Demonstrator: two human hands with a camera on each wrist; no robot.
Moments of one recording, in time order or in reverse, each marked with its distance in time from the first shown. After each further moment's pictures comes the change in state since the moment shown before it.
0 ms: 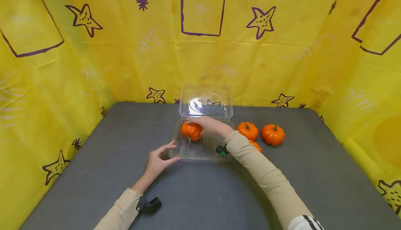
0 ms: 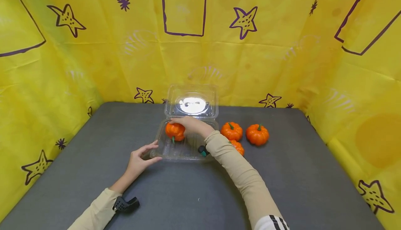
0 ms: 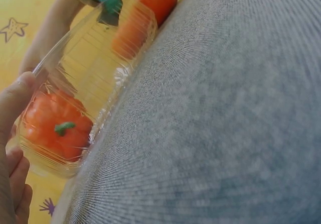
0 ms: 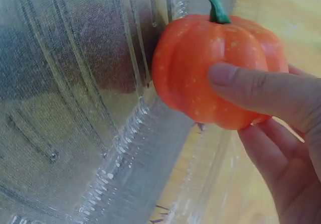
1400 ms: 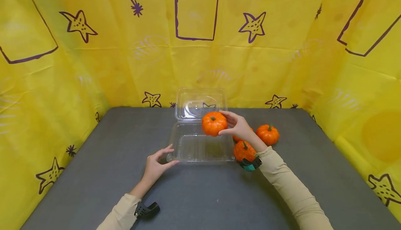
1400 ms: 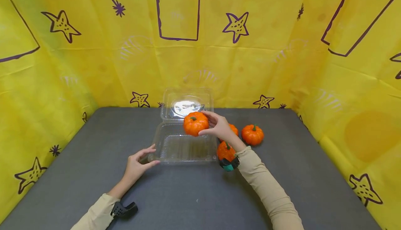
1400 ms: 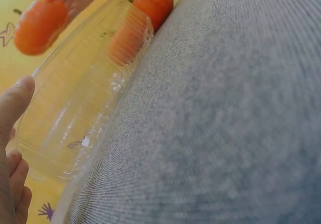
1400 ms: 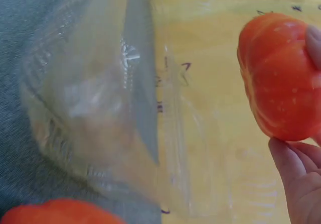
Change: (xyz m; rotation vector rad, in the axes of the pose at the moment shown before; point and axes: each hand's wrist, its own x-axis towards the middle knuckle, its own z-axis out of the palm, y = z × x) left_hand -0.005 0.003 0.001 0.012 0.016 0.003; right_hand -0.112 -0.022 -0.026 0.798 0.598 0.308
